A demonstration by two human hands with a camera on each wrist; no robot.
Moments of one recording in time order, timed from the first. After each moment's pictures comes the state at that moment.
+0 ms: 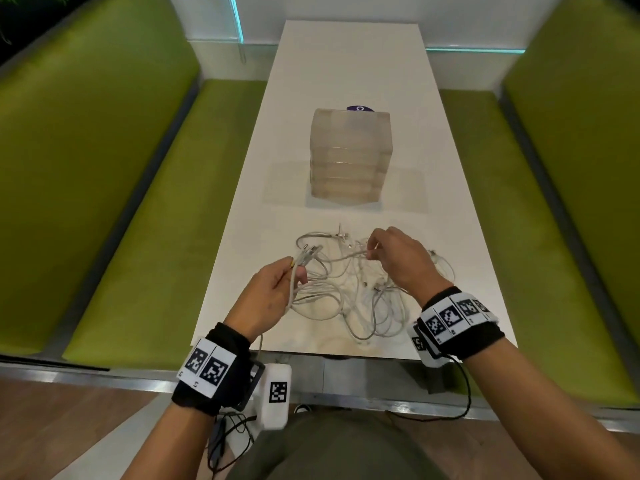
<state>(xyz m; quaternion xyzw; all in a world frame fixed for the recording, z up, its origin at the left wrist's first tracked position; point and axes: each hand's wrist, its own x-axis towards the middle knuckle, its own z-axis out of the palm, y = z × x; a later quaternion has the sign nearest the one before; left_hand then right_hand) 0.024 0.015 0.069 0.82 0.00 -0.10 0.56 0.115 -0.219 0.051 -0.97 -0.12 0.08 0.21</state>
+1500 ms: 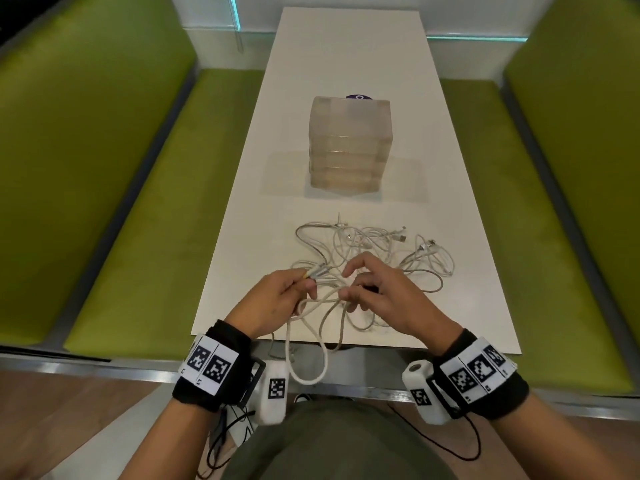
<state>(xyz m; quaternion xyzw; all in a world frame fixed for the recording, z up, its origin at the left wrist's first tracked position) 0.011 0.008 0.068 0.84 -0.04 -0.18 0.52 0.030 -0.208 0.078 -0.80 -0.17 0.22 0.54</state>
